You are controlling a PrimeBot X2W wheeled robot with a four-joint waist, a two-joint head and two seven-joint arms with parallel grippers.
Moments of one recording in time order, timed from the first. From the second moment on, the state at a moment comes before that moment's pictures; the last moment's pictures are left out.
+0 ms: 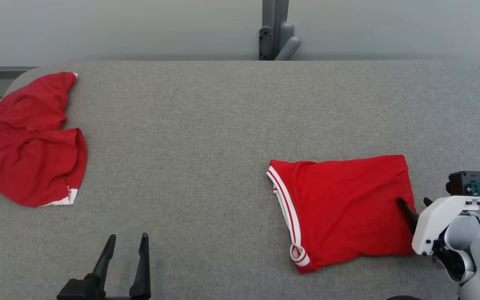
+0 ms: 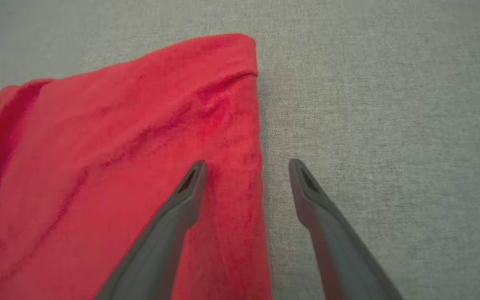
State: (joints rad) left arm 0.13 0.05 -0.07 0.15 -0.23 -0.13 -0.26; right arm -0.24 -0.26 0.01 0.44 0.40 0.13 0.34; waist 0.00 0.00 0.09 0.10
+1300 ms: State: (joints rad) left arm 0.02 0.22 -0.07 0.05 -0.22 -0.13 -0.26; right arm -0.77 -0.47 -0.01 0.85 0.41 0.13 0.08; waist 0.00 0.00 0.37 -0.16
